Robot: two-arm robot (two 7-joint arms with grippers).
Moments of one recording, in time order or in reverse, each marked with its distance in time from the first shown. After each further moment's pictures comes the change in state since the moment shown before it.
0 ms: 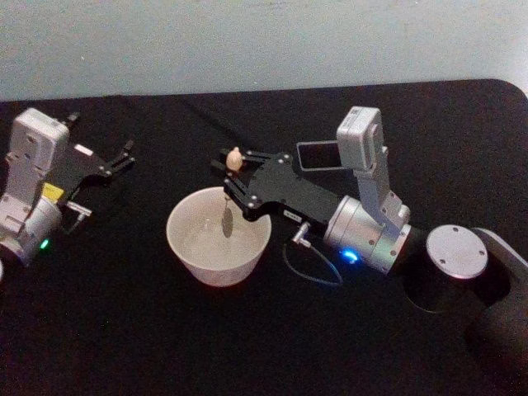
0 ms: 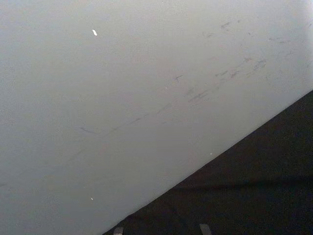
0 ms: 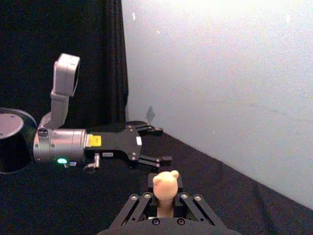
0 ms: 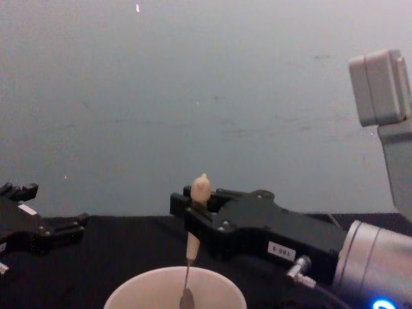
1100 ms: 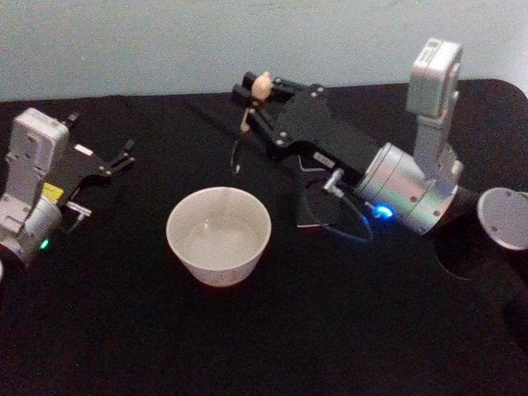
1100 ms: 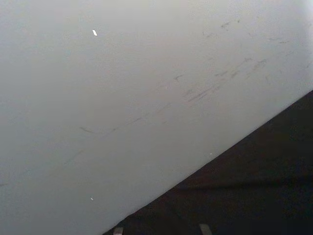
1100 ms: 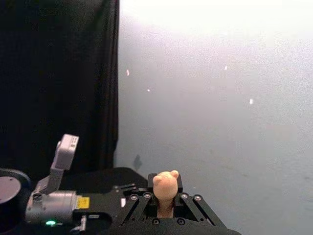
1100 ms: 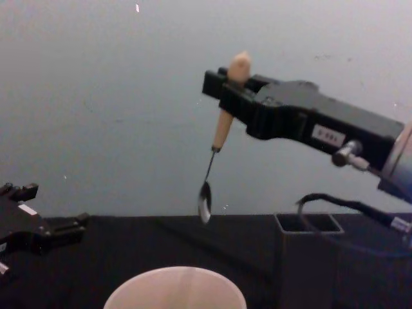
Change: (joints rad) left arm 0.000 0.000 0.000 0.000 0.000 0.000 0.000; right arm -0.008 0.060 0.075 -0.190 0.084 -0.012 -0.018
